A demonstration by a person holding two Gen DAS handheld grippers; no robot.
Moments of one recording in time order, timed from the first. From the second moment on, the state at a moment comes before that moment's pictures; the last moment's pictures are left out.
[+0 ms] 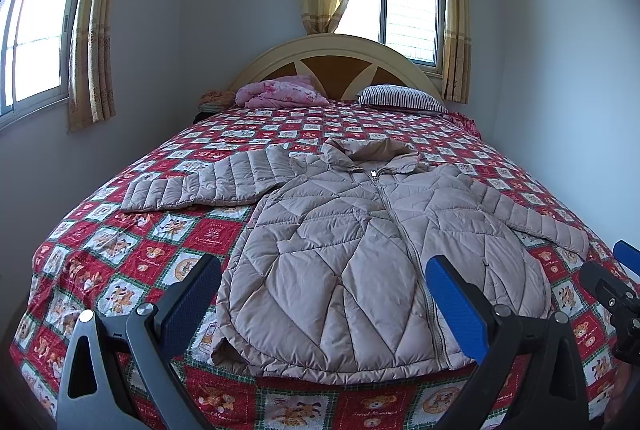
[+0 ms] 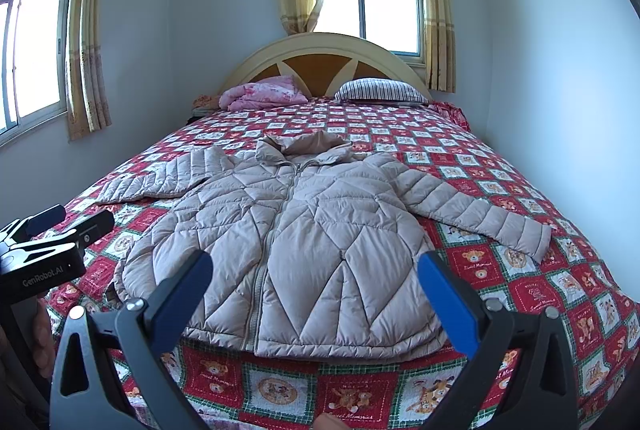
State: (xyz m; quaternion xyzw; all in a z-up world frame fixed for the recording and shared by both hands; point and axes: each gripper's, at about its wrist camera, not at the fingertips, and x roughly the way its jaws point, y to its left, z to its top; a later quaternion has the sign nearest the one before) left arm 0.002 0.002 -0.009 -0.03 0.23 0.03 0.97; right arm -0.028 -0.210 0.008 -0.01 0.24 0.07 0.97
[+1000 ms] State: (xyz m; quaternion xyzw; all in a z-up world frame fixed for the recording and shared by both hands) left arm 0.001 0.003 -0.015 -0.03 0.23 0.03 0.97; right arm -0.028 -0.208 0.004 -0.01 0.24 0.07 0.97
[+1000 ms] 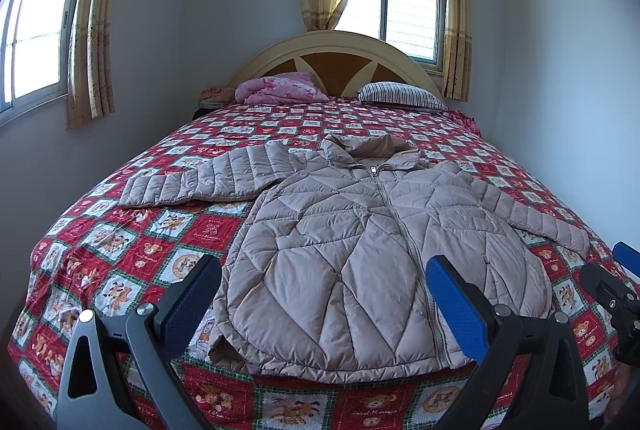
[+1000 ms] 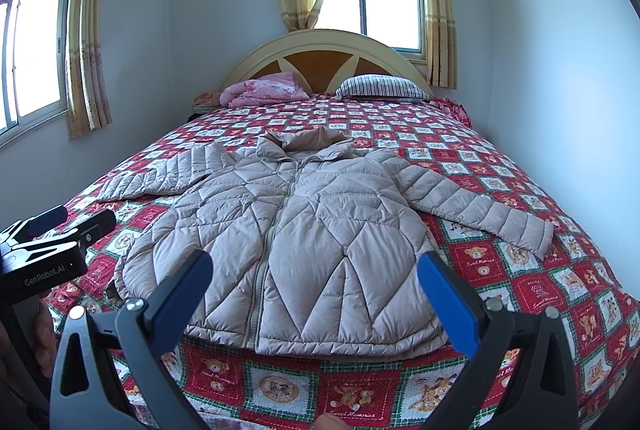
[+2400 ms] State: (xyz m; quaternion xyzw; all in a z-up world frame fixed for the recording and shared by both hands) left arm 0.111 -0.004 -0.035 0.00 0.26 0.00 0.96; right arm 0.058 -0.330 -0.041 0.14 0.32 0.00 0.94
